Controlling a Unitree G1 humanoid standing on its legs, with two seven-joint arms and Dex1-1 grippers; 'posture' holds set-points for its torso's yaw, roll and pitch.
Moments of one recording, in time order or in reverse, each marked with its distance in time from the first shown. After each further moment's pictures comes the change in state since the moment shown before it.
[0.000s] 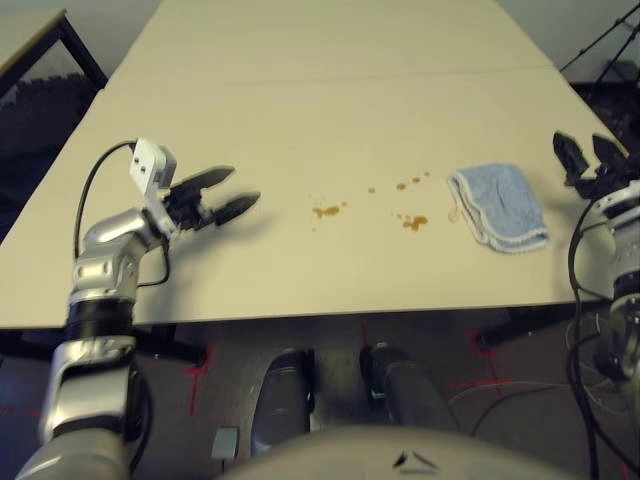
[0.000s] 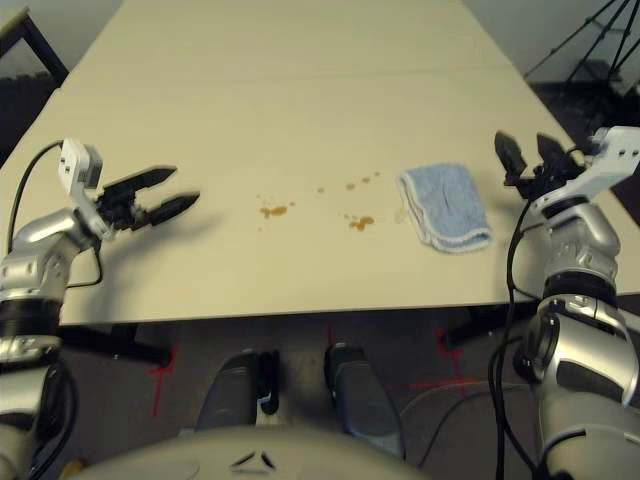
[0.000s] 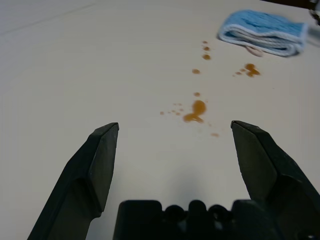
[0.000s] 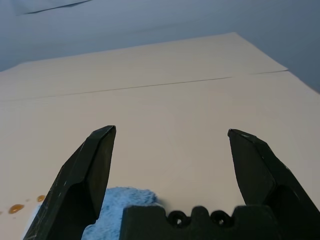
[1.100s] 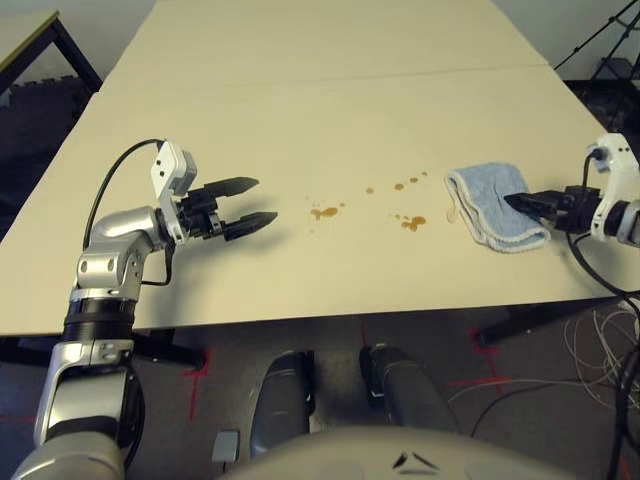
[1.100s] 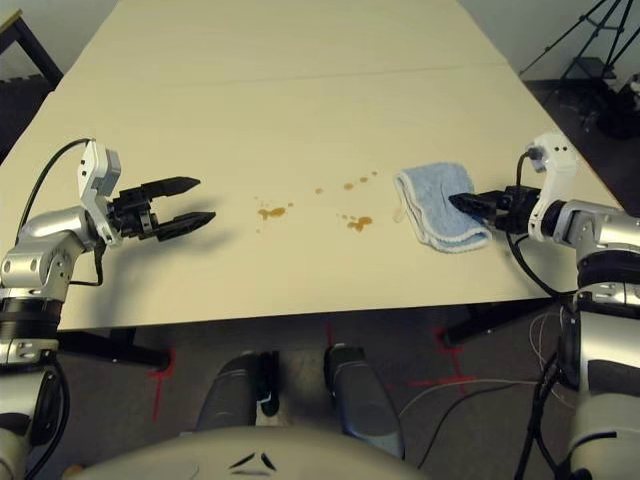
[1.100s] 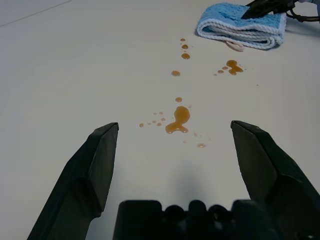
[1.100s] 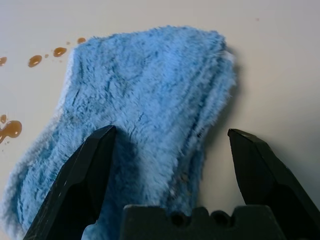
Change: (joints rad) left arm -0.021 -0.041 -0.043 -0.001 0.033 -0.040 0.018; right arm -0.080 -0.133 0.350 -0.024 -0.180 0.617 0.205
